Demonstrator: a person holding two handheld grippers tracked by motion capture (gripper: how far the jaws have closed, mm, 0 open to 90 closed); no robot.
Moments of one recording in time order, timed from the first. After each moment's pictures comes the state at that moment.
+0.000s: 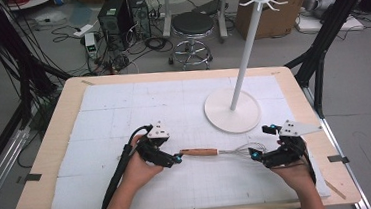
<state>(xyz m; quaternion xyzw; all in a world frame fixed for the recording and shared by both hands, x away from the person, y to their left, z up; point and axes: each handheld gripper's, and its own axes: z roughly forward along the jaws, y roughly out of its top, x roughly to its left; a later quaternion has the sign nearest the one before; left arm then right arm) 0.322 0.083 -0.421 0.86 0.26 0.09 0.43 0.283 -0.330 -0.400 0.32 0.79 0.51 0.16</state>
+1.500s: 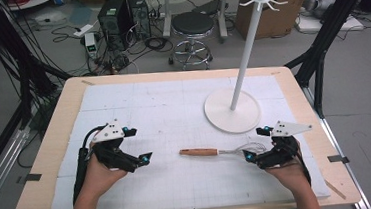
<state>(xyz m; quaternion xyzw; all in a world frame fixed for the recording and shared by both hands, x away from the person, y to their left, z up) 0.298 0.169 -0.380 0.81 0.26 0.11 0.52 0.288 -0.317 -0.406 0.31 0.80 0.49 0.14</state>
